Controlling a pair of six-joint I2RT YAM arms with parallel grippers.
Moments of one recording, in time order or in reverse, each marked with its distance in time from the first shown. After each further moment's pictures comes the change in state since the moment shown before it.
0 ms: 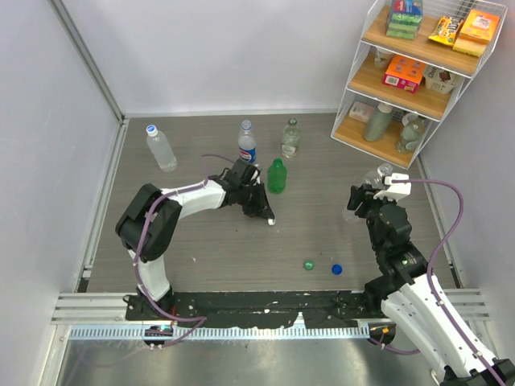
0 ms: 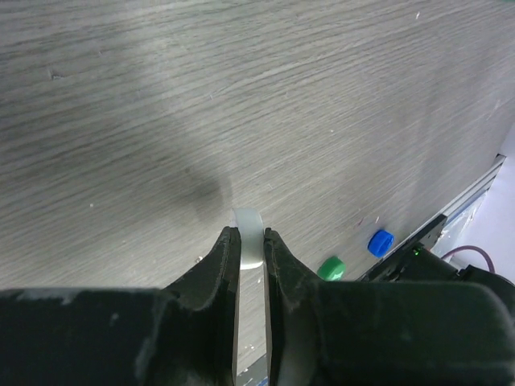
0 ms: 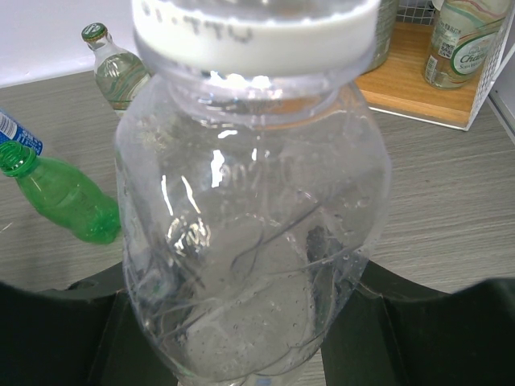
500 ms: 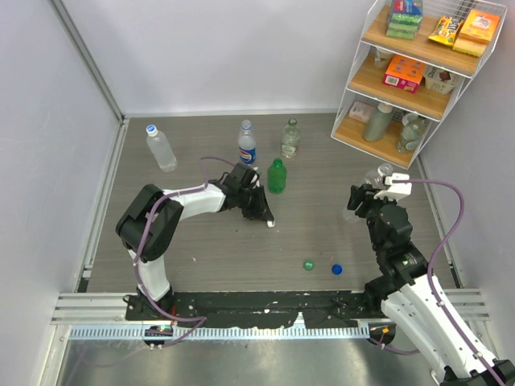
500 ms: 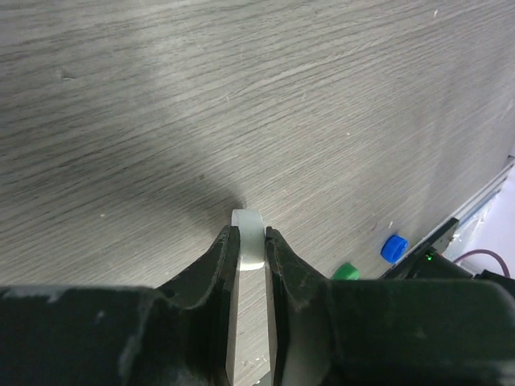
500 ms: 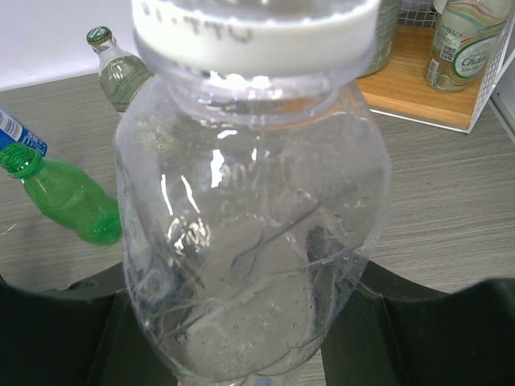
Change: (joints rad) left arm 0.000 0.021 -0.062 0.100 -0.003 -0.004; right arm 0.000 -0.002 0.004 -0.001 -0.003 0.000
